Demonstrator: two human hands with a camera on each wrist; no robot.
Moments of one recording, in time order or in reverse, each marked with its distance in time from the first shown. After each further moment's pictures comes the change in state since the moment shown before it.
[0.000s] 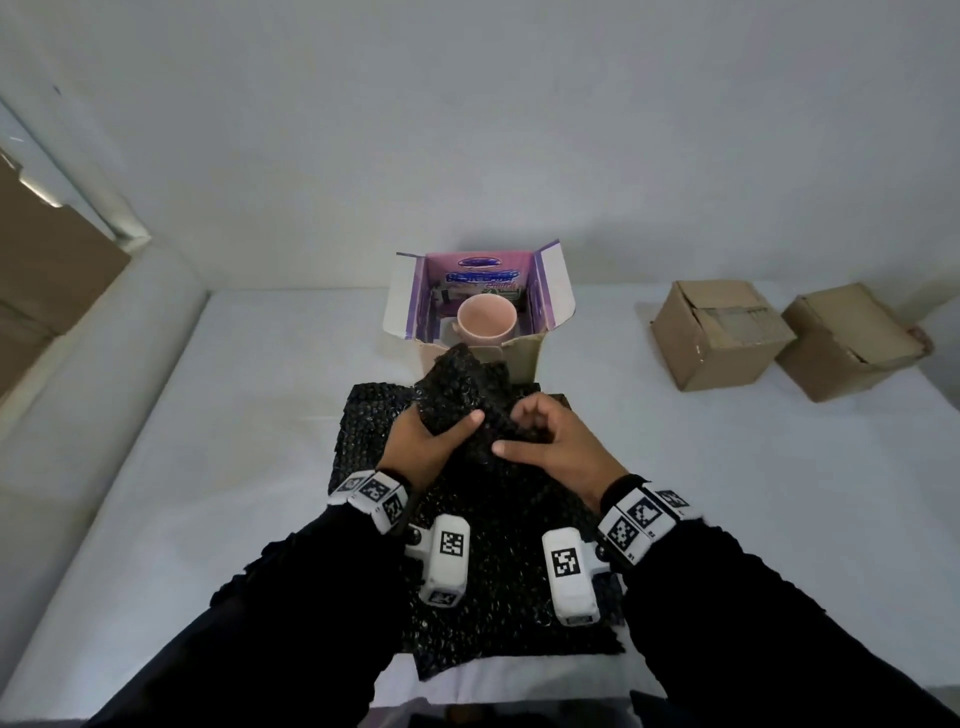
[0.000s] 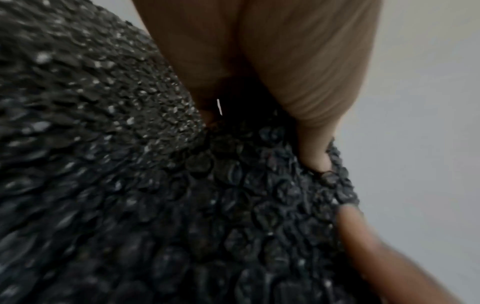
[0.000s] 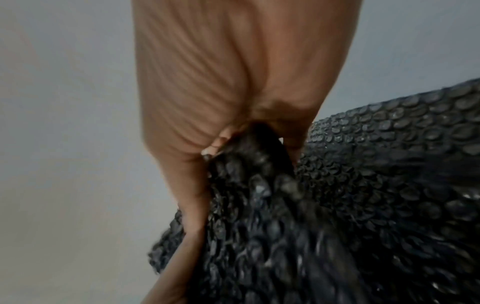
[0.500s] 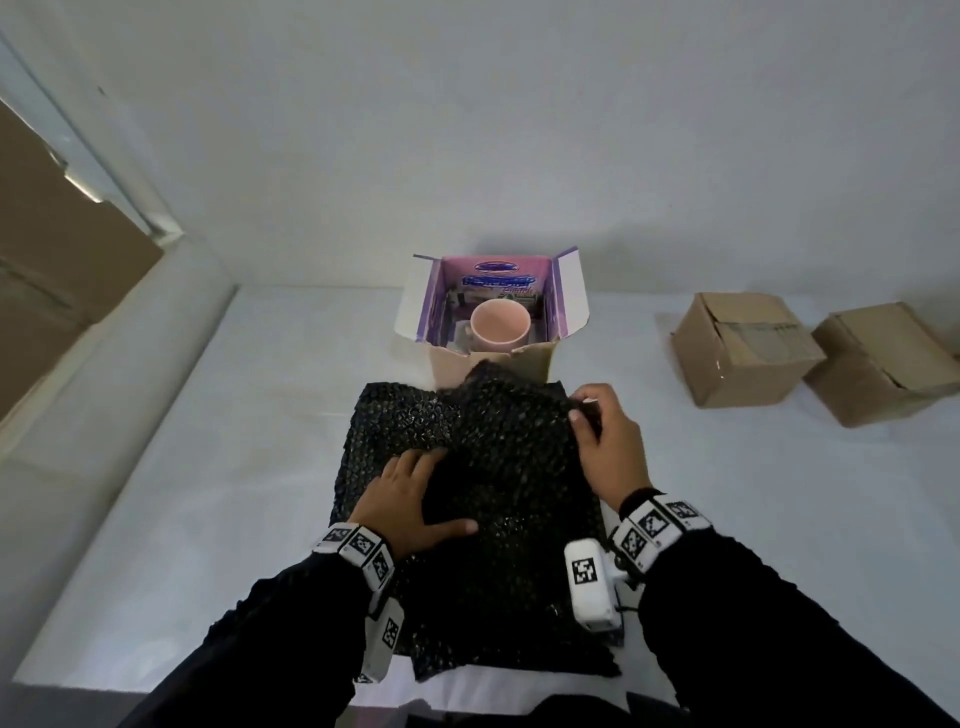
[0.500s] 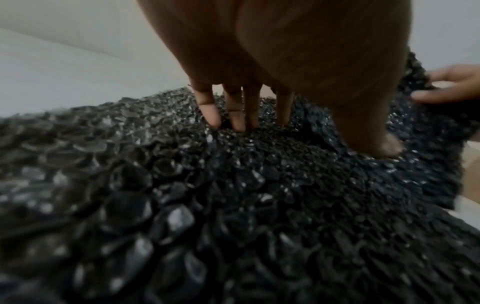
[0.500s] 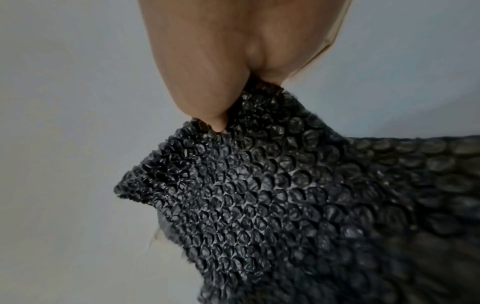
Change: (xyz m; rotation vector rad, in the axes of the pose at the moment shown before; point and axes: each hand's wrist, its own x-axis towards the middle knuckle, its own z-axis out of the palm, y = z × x) left_hand -0.028 -0.062 -0.029 1.015 -0.275 0.093; right_hand 0.014 0.033 -0.040 -0.441 0.378 -0.186
